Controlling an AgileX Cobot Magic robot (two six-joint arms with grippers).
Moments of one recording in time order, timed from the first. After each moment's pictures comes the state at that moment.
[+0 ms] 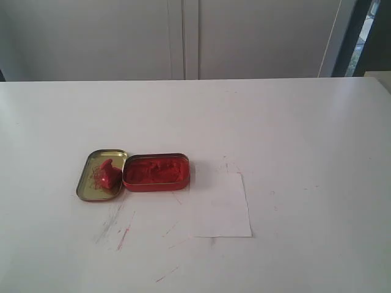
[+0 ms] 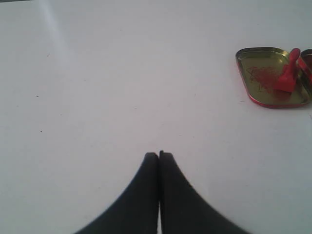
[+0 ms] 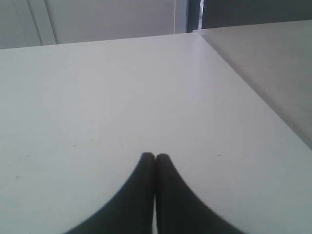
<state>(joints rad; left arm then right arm) 0.04 0.01 0.02 -0.11 0.43 0.15 -0.12 0.01 -0.01 -0.07 0.36 0.14</state>
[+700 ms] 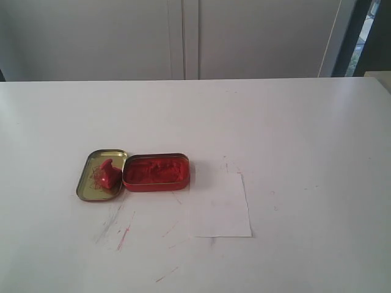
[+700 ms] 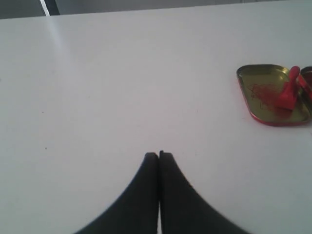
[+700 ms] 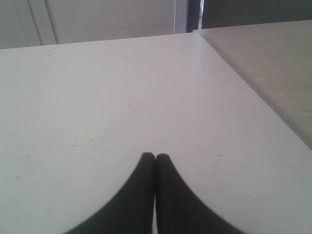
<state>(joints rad) 0.04 0.01 0.02 -0.11 0.37 0.15 -0.12 0.01 -0.01 -0.07 0.36 0.14</state>
